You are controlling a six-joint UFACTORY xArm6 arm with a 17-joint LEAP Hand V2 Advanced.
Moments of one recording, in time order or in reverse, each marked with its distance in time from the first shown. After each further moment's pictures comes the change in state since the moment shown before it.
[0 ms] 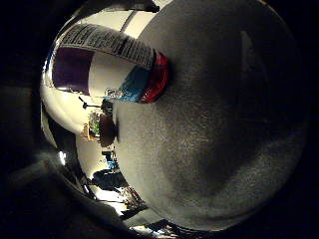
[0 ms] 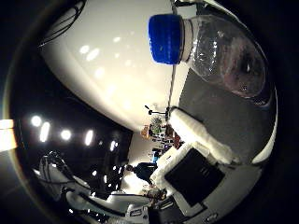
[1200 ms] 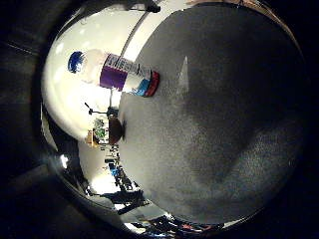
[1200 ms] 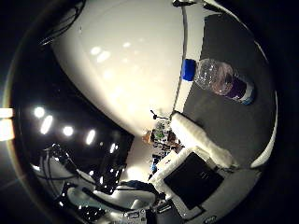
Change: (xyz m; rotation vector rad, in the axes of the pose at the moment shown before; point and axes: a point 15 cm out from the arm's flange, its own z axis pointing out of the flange) arm -0.003 0.030 -0.082 0.112 -0.012 -0.025
